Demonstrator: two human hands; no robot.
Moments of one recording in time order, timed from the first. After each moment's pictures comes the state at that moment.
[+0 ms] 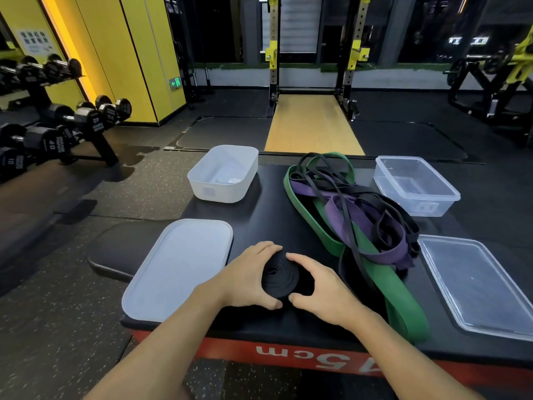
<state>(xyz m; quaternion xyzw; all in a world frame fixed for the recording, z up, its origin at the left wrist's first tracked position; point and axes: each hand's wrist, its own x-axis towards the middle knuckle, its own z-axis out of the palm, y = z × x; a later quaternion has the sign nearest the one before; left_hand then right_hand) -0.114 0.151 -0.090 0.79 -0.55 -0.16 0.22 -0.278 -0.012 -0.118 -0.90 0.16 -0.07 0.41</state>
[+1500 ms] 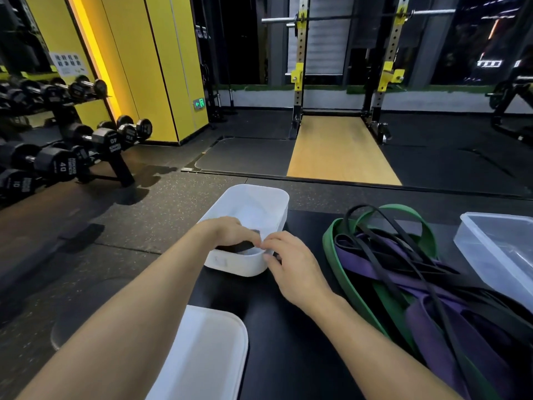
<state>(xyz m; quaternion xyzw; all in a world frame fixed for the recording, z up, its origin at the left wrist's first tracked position) 0.164 0.030 -0.023 0.93 -0.21 -0.28 0.10 0.010 -0.076 -0.093 -0.93 0.07 -0.23 0.29</state>
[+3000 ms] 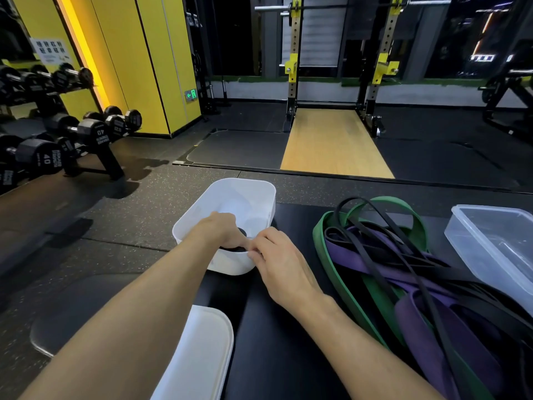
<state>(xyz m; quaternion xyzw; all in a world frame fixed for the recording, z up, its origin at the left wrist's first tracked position) 0.163 0.013 -0.045 0.96 -0.23 -0.18 0.01 0.004 -0.072 -0.094 -0.94 0.04 -0.25 0.24</state>
